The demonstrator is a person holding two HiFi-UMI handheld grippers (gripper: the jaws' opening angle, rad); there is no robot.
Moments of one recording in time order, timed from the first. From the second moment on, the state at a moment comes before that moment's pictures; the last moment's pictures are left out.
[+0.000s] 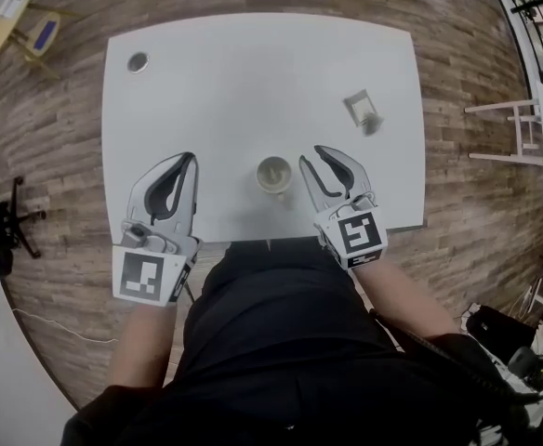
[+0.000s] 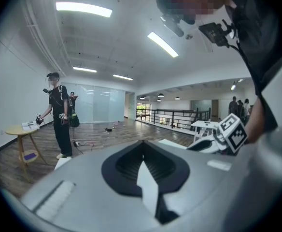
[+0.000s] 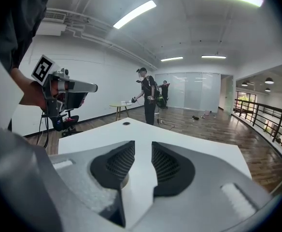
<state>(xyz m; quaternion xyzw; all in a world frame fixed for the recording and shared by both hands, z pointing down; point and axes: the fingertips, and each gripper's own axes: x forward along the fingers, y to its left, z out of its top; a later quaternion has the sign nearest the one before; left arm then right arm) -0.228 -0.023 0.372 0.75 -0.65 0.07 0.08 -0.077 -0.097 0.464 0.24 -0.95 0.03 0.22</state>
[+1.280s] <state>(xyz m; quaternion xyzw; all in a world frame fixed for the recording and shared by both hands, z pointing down) -0.231 -0.042 0.319 0.76 -0.65 0.06 -0.02 -0.036 -0.136 0.402 0.34 -0.93 0.00 0.14</state>
